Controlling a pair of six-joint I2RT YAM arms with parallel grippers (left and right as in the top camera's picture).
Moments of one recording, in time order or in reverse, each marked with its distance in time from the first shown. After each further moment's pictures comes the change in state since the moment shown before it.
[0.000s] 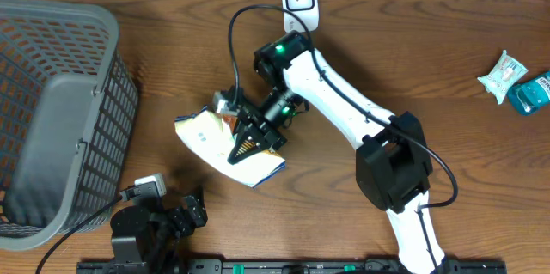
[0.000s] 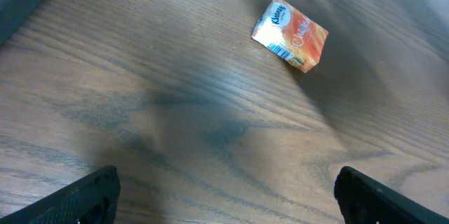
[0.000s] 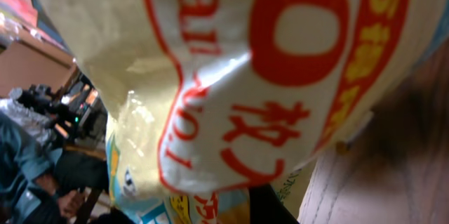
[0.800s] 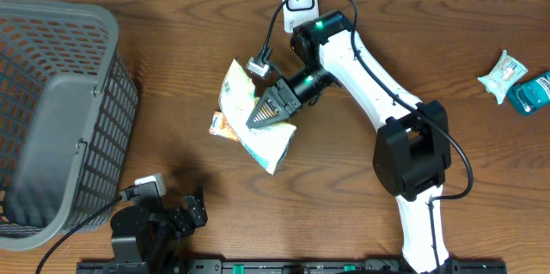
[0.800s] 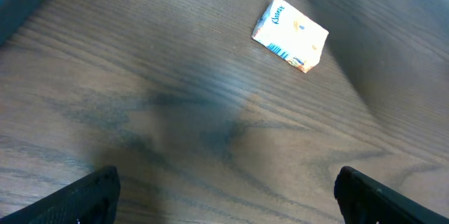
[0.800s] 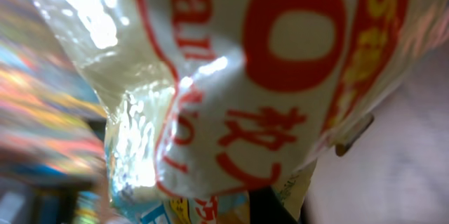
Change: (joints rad) left arm 0.000 0.000 0.000 0.000 0.000 0.000; right arm -0.163 0.000 0.004 0.000 -0.018 0.554
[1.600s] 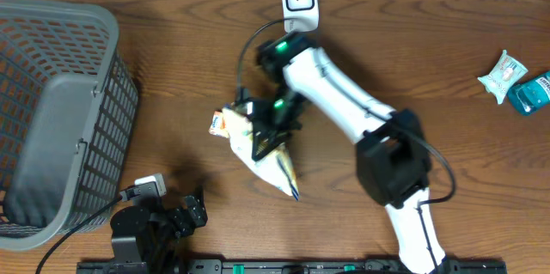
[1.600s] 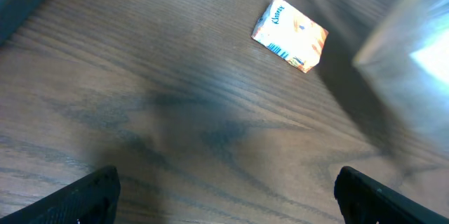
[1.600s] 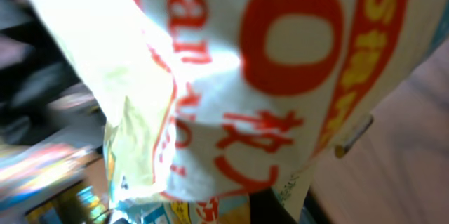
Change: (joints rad) left arm 0.000 0.000 0.000 0.000 0.000 0.000; right arm 0.120 0.014 0.000 0.015 0.389 0.395
